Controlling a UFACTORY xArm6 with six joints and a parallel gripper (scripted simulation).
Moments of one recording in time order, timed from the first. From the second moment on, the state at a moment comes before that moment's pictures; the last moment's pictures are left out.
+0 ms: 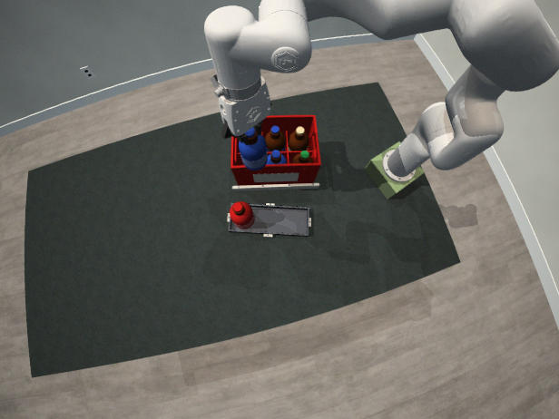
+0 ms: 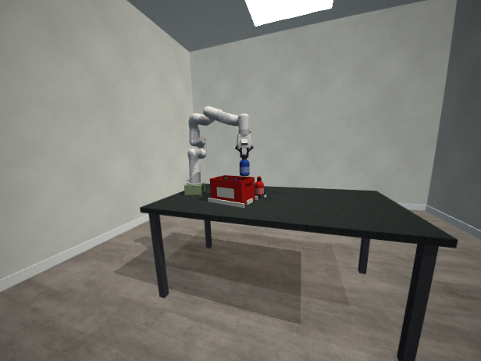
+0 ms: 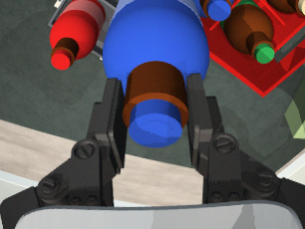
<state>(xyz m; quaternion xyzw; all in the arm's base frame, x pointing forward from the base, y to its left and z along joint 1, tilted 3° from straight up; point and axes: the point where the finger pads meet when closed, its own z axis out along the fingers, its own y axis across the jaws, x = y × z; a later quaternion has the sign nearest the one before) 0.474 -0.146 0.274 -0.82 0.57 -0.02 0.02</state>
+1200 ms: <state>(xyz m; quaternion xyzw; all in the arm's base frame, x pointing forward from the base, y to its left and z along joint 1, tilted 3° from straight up) 0.487 -0.180 0.274 -0.82 0.57 -0.02 0.02</state>
